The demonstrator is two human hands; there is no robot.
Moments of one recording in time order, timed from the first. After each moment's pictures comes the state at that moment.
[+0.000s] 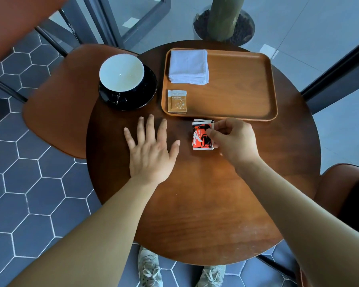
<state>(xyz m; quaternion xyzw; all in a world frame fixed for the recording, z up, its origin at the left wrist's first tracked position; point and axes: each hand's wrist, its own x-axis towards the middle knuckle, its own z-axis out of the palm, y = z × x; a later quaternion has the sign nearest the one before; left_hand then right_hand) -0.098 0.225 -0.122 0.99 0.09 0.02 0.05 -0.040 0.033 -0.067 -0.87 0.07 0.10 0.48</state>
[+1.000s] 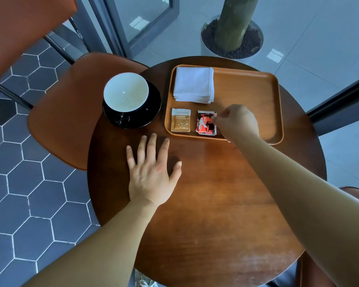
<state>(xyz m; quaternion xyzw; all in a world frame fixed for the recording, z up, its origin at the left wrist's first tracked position) -0.096 0.227 -0.125 0.99 0.10 0.03 0.03 0.066 0.050 -0.060 -0.95 0.07 0.15 0.28</state>
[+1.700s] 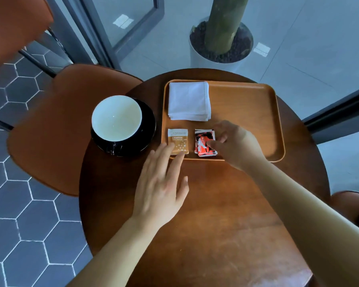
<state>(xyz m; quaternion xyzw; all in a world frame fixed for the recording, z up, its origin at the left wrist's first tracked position) -0.062 0.233 -0.102 0.98 -0.07 0.12 0.17 0.067 0.047 -0.057 -0.95 -0.02 0.17 0.27</state>
